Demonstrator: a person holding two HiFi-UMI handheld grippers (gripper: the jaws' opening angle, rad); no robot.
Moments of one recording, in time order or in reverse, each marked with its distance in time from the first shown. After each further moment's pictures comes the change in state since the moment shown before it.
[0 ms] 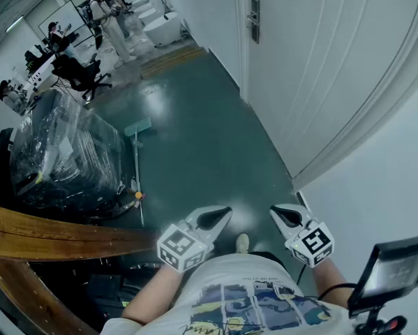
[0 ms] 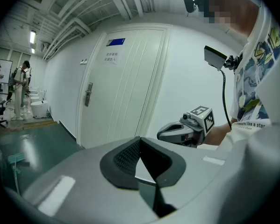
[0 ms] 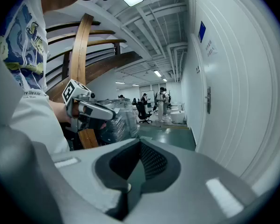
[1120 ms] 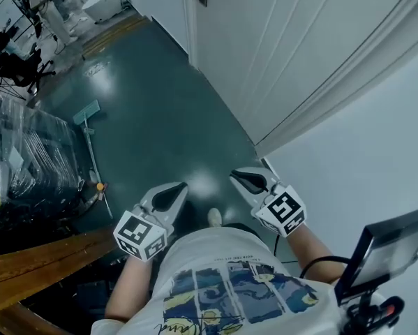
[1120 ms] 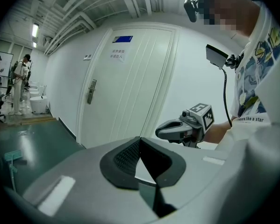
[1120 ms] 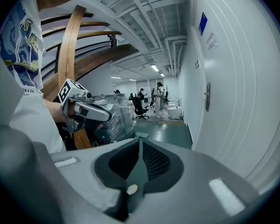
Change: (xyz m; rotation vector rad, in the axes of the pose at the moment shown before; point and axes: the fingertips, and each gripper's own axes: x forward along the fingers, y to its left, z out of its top) left arm 0.004 0.083 0.021 -0.001 -0.009 0.034; right arm 0.079 -0.032 0.040 -0.027 0.025 0.005
